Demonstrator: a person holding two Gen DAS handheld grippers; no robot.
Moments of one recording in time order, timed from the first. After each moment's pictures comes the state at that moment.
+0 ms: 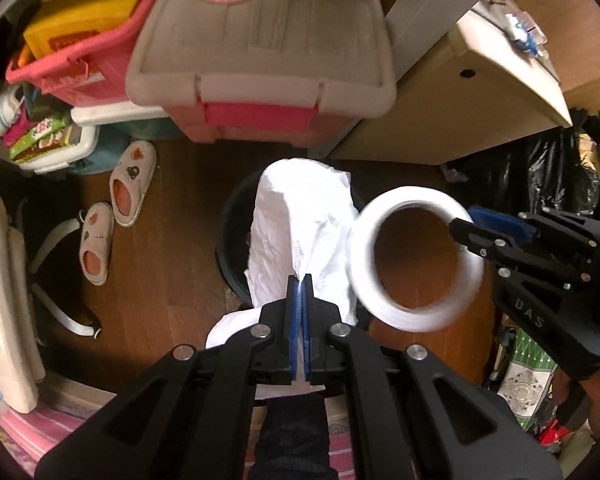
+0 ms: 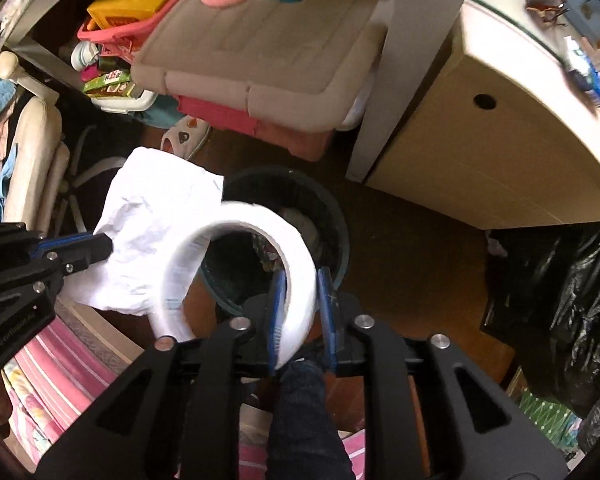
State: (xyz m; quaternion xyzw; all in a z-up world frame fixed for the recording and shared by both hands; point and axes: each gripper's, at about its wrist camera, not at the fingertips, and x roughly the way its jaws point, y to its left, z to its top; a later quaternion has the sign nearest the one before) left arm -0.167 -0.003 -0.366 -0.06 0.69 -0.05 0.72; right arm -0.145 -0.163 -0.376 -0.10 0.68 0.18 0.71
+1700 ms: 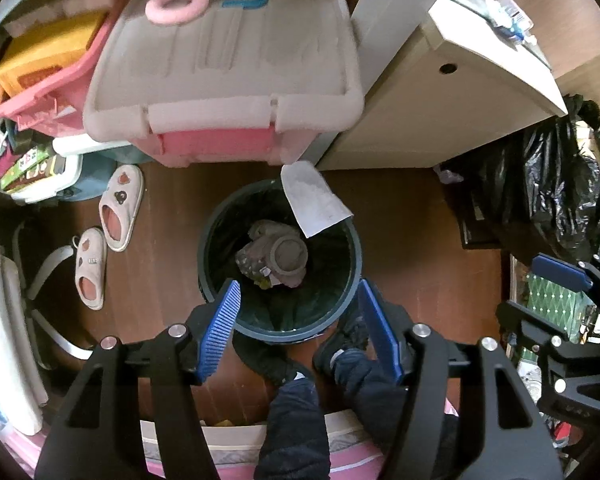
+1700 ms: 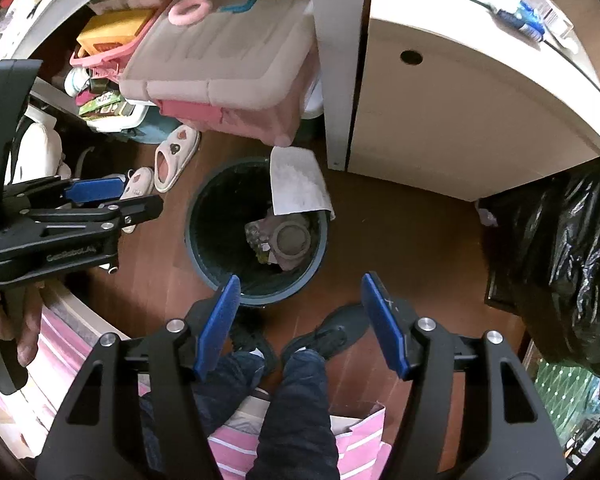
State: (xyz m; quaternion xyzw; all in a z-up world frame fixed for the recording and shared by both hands) left arm -0.147 -0.036 -0.367 -0.04 0.67 -0.07 0.74; right arm -0.173 -0.223 -0.336 -0.06 0.67 0.14 0.72
